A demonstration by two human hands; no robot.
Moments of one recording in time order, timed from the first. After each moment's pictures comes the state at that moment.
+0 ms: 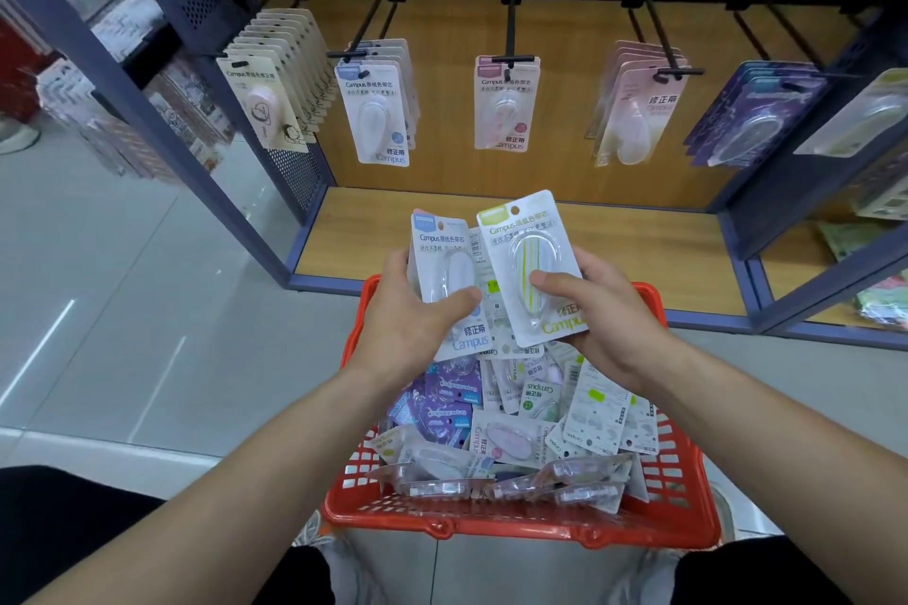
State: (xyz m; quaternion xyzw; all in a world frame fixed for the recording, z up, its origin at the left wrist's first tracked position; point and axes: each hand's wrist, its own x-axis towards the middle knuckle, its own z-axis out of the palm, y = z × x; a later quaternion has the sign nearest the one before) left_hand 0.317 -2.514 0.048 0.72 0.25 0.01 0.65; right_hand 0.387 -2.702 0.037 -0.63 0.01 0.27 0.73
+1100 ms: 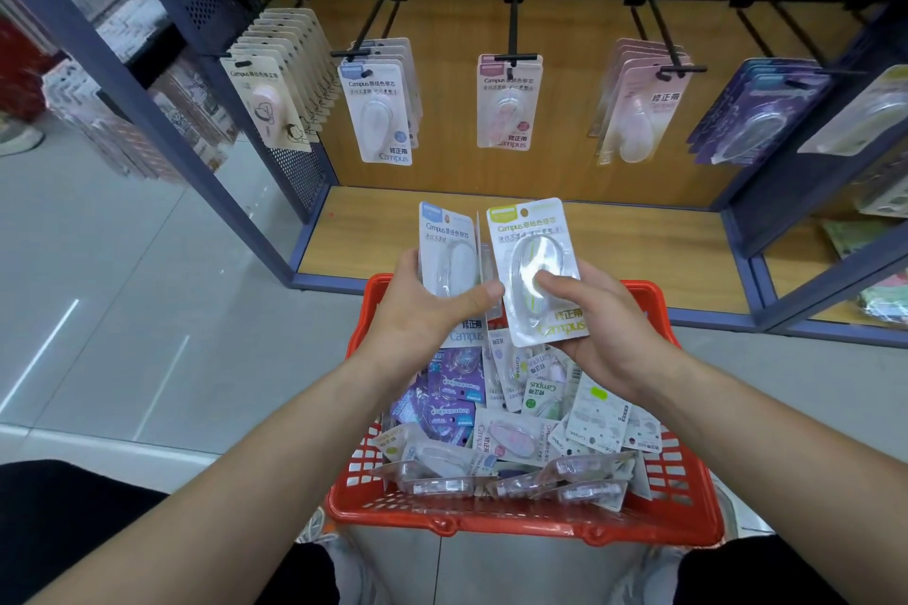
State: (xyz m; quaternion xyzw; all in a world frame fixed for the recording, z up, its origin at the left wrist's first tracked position) left_hand 0.323 -2.513 0.043 0.68 0.23 -0.04 0.69; right_hand 0.378 -2.698 0.034 -0.57 0.05 0.29 0.76
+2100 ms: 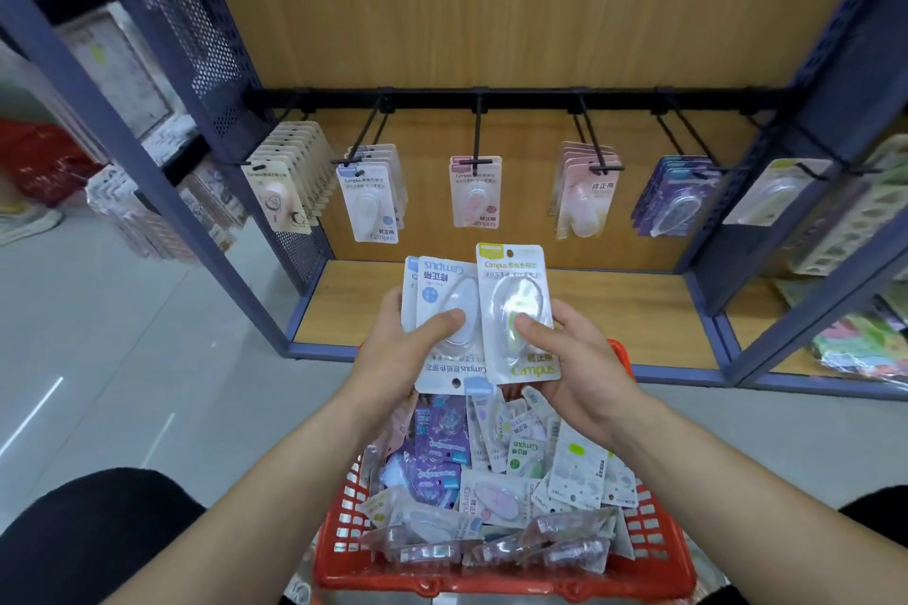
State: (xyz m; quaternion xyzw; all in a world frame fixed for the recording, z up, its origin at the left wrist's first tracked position) left_hand 0.320 -2.522 0.088 0.68 0.18 -0.01 0.71; right_hand 0.362 -2.711 0.079 -0.53 0.02 0.26 0.81
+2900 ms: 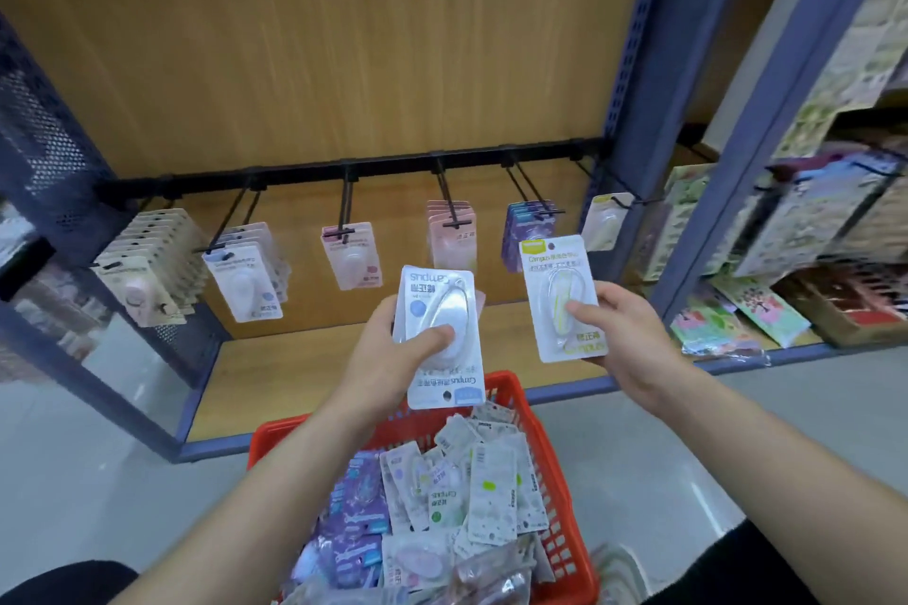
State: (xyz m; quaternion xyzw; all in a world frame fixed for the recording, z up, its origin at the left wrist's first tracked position) left_hand 0.368 -2.616 0.131 0.72 0.07 -0.05 0.68; right_hand 0.400 -2.870 0.122 -0.69 0.11 0.04 0.72
